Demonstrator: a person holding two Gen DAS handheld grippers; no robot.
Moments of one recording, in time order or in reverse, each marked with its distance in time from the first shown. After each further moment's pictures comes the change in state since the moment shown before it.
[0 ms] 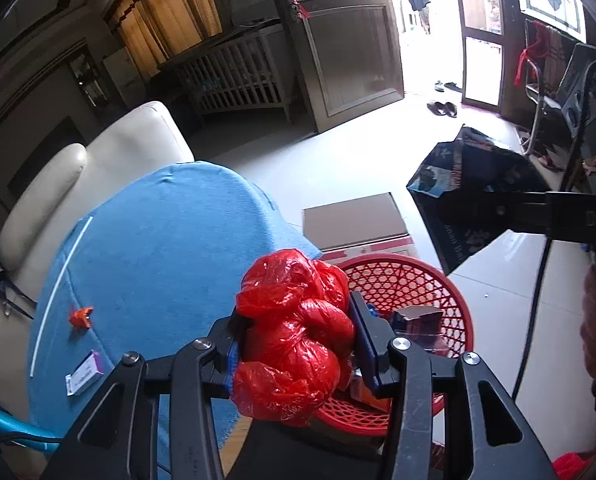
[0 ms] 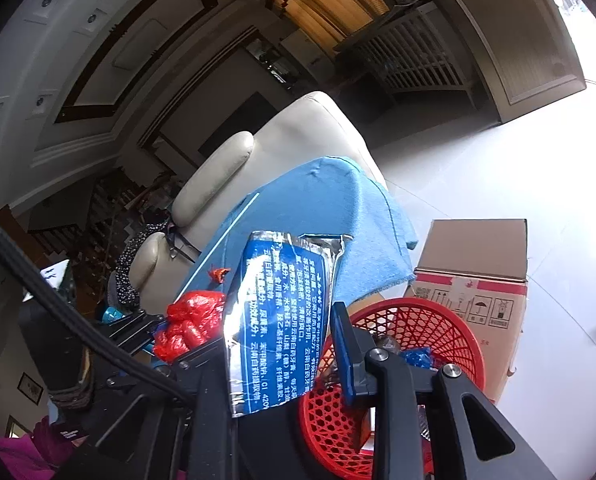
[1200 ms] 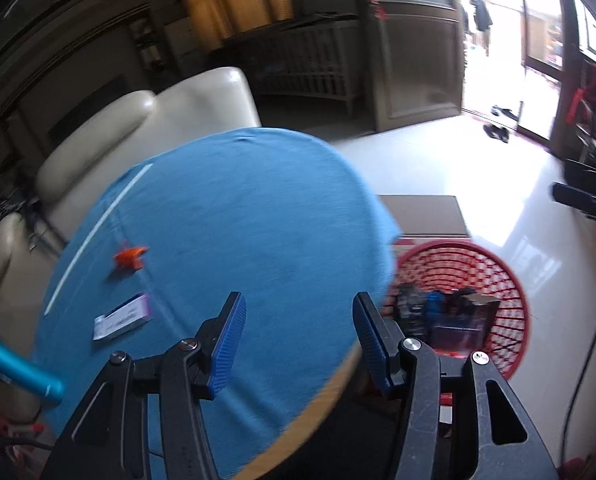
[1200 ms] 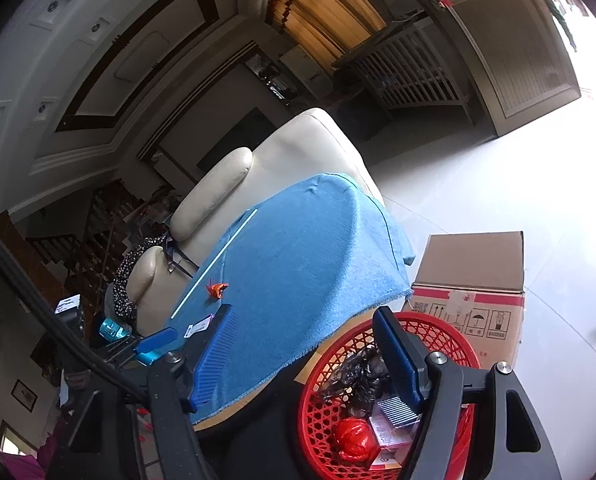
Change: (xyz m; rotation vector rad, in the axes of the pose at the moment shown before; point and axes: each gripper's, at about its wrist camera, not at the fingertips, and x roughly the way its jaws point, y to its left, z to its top) left arm -0.018 0.104 -0.063 -0.204 0.015 0.151; right arm -0.004 0.001 -0.001 -0.012 -0.071 -0.001
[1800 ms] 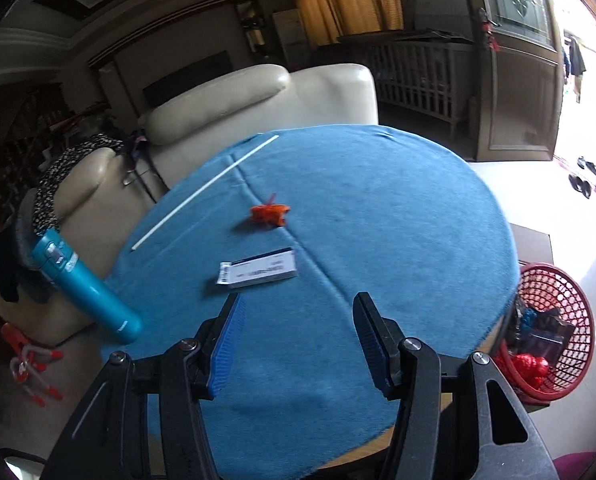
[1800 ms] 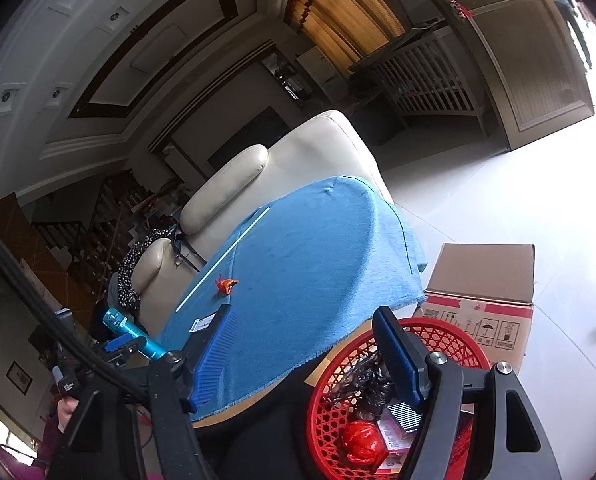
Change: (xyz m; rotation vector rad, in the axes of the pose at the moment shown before) left arm -0.032 0.121 -0.051 -0.229 -0.006 0.256; right arm 0.006 0.018 -0.004 -0.059 -0.003 0.024
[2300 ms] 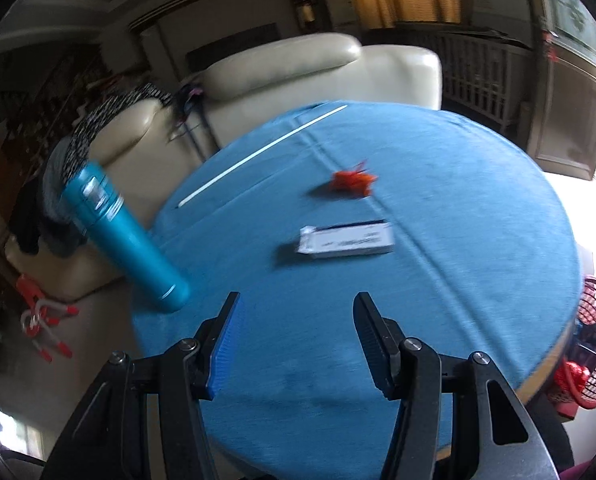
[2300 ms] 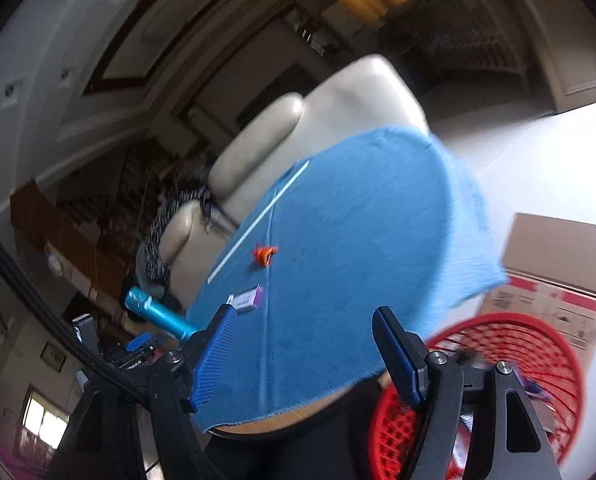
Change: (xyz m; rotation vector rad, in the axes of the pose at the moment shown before) left arm 0.045 0.097 -0.029 -0.138 0.097 0.107; right arm 0.117 0.047 0.014 0.006 0.205 0.143
